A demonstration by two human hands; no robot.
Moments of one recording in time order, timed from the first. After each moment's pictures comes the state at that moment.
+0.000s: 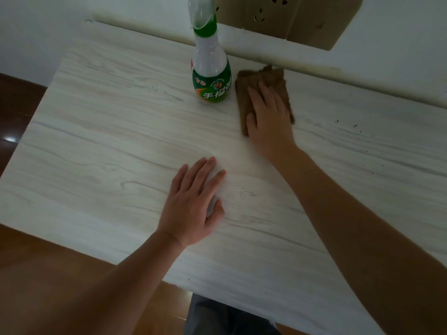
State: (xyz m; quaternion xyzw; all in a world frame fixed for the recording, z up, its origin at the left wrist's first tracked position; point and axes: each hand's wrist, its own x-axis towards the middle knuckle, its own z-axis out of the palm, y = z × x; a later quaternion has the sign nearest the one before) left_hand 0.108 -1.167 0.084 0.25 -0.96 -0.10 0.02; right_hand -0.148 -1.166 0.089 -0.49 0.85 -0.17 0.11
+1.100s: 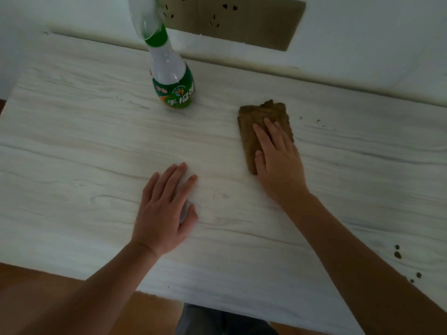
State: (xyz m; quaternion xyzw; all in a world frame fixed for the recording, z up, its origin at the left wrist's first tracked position) left_hand 0.107 -1.168 0.083 0.24 -0.97 -0.09 0.03; right_hand -0.154 -1.052 0.090 -0.45 0.87 -0.15 0.10
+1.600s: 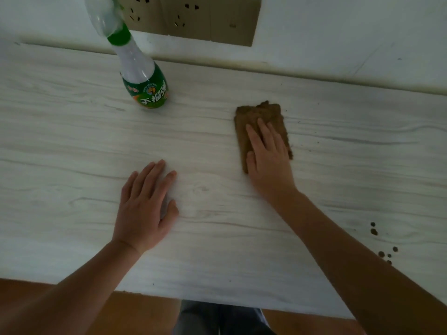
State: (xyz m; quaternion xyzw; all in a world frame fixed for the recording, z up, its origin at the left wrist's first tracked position) left_hand 0.107 -1.166 0.085 0.24 -0.97 -0.08 0.04; right_hand -0.152 -1.018 0.089 -0.41 0.89 -0.16 0.09
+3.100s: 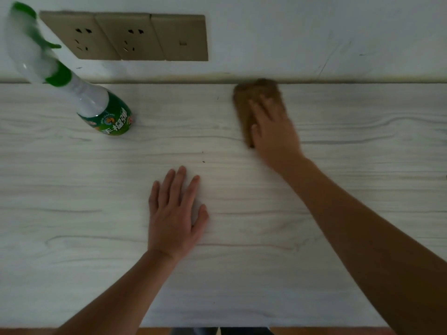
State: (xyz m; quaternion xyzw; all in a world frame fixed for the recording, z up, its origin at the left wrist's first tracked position) left_hand 0.012 -1.112 0.082 0.25 -0.96 -0.08 0.02; right_hand -0.268 -1.018 0.089 -0.39 0.90 -0.17 0.07
